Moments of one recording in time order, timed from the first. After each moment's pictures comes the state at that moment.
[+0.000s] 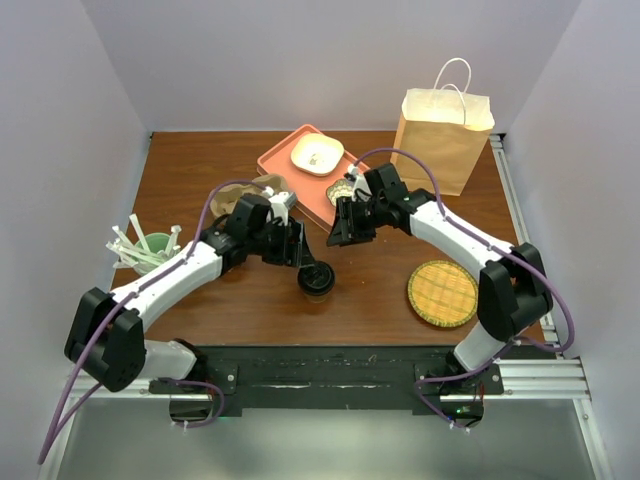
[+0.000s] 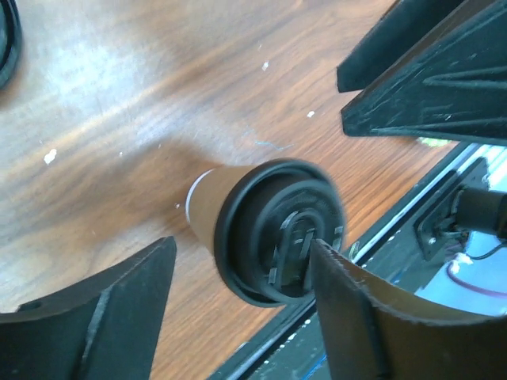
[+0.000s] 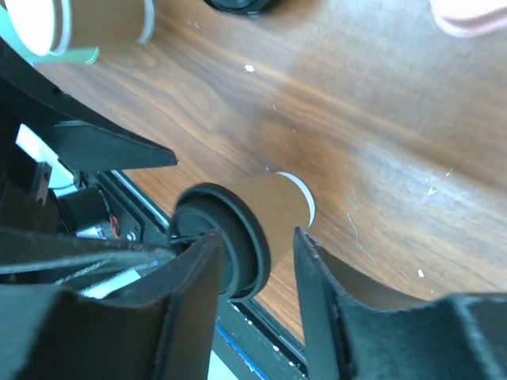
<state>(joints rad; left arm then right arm) -0.55 1.33 0.86 -0.32 0.37 -0.44 0.53 1.64 1.23 -0.50 -0.48 0.46</state>
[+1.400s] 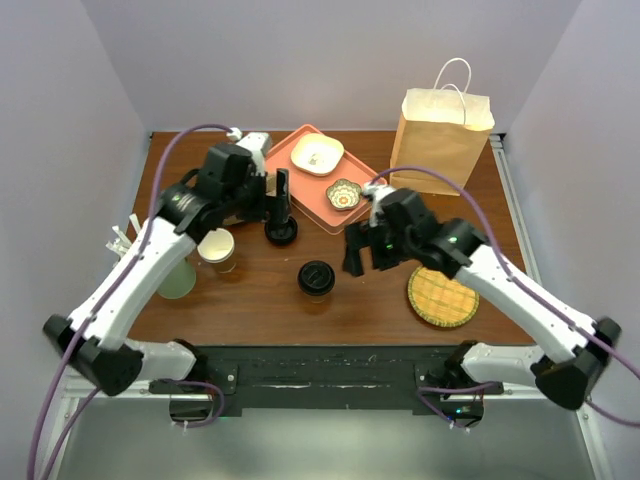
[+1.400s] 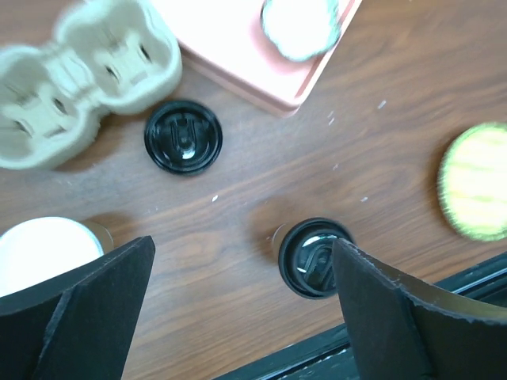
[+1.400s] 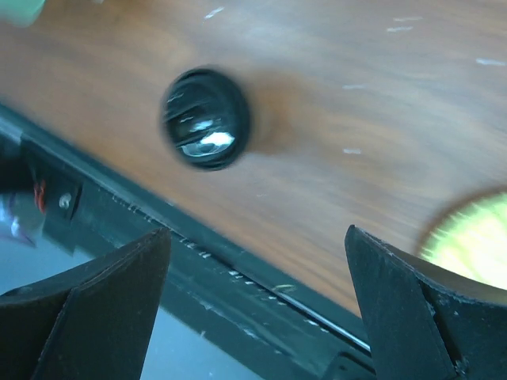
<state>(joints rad) -0.55 1.33 1.48 -0.88 -0.06 -0.33 0.71 1.17 1.23 -0.88 -0.05 0.41</state>
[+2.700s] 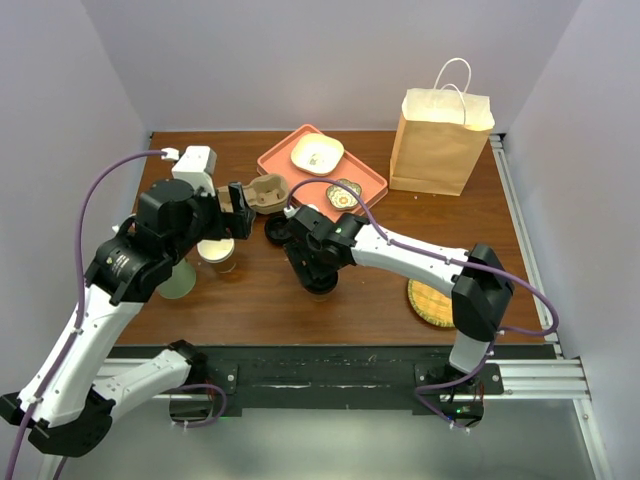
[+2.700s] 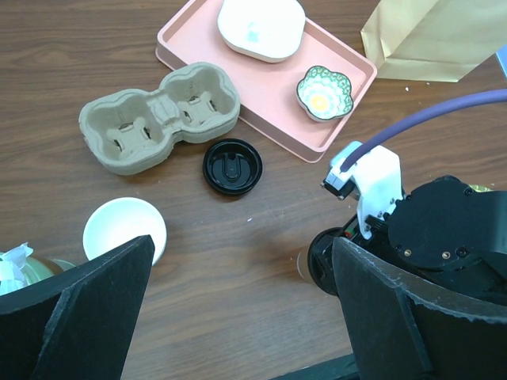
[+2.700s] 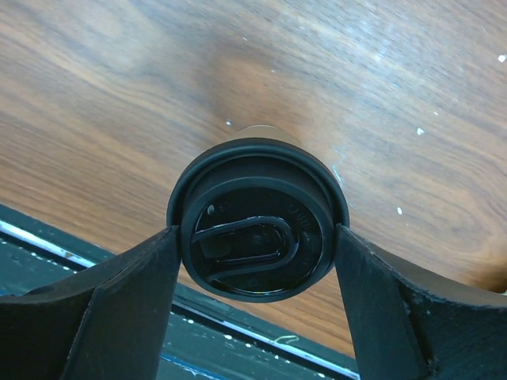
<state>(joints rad) -0.55 0.94 1.35 -0.85 -0.23 -0.34 0.99 1.78 1.47 -0.84 0.20 0.45</state>
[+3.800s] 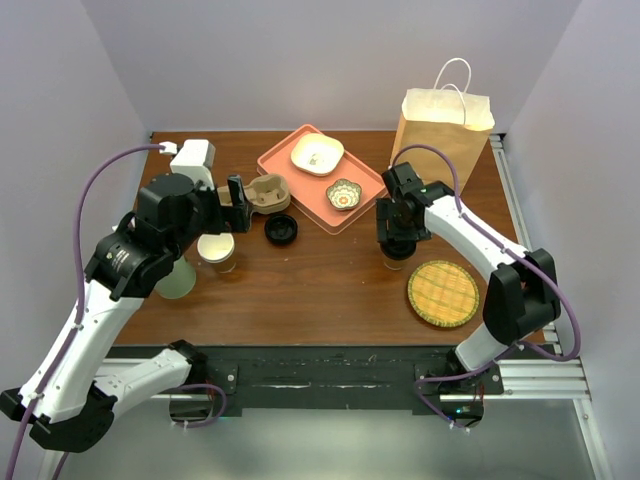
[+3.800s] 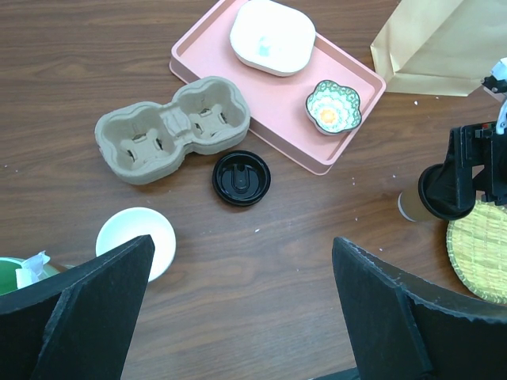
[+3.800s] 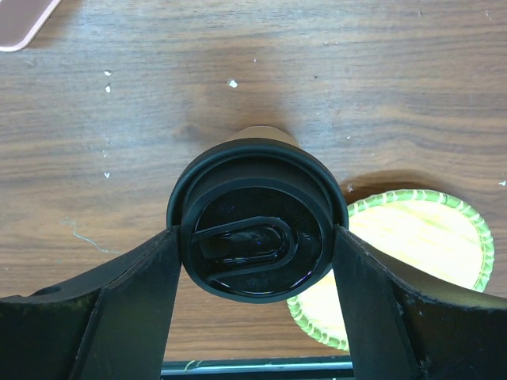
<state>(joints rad) -0.55 0.97 1.39 -0.86 -0.27 -0.32 0.44 1.61 1.29 -0.86 0.23 0.38</state>
